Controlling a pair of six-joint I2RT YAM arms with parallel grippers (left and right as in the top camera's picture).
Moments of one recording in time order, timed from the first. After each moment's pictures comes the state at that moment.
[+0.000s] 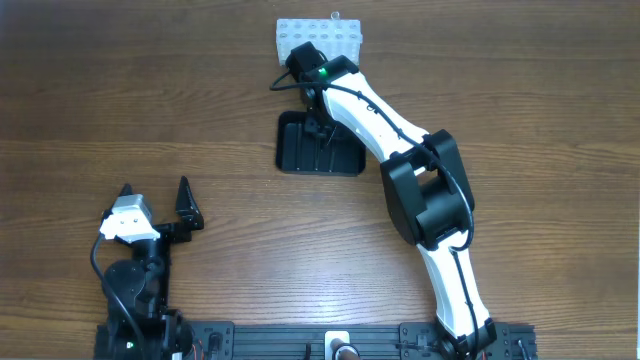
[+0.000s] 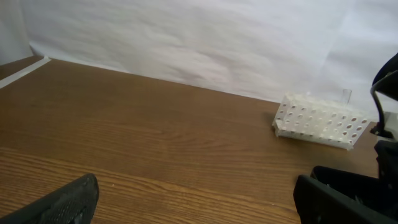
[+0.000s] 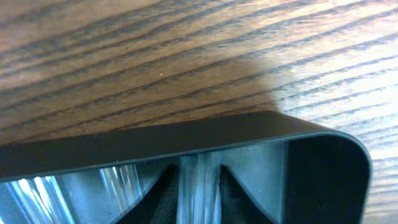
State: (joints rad) left arm 0.05 0.01 0.01 -0.07 -0.03 -0.18; right arm 0.53 2.32 1.89 -1.04 0.17 0.68
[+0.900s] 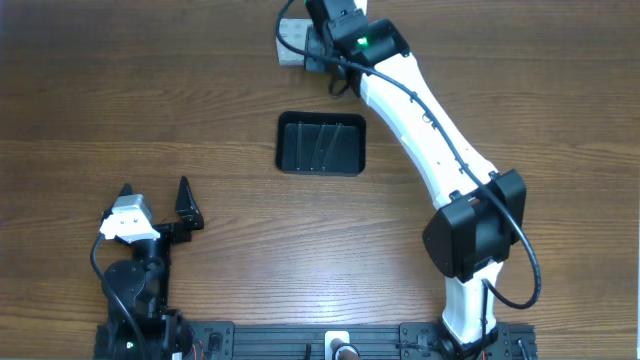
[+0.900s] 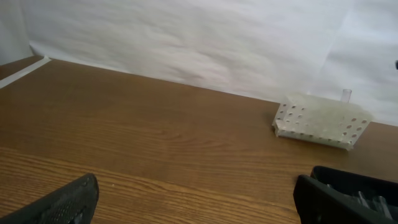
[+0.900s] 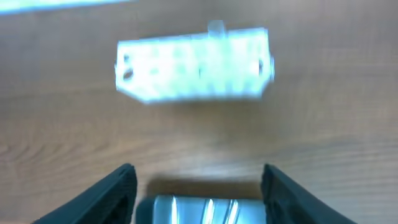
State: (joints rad) left arm 0.05 0.01 0.01 -0.07 -0.03 -0.18; right arm 0.48 2.06 2.02 -0.85 0.21 0.49
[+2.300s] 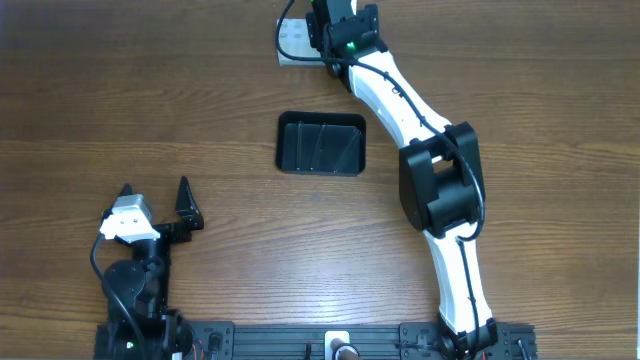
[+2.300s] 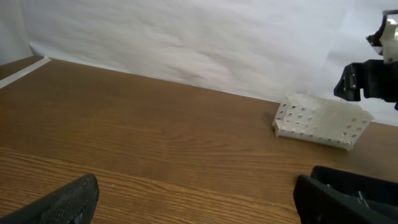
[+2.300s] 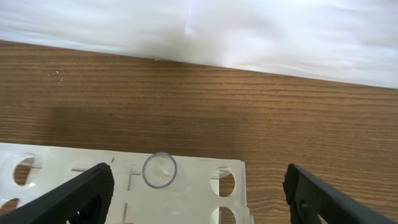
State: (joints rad) left arm 0.05 0.01 0.01 -0.07 -0.03 -0.18; right arm 0.41 2.36 2.02 -0.34 0.40 0.13
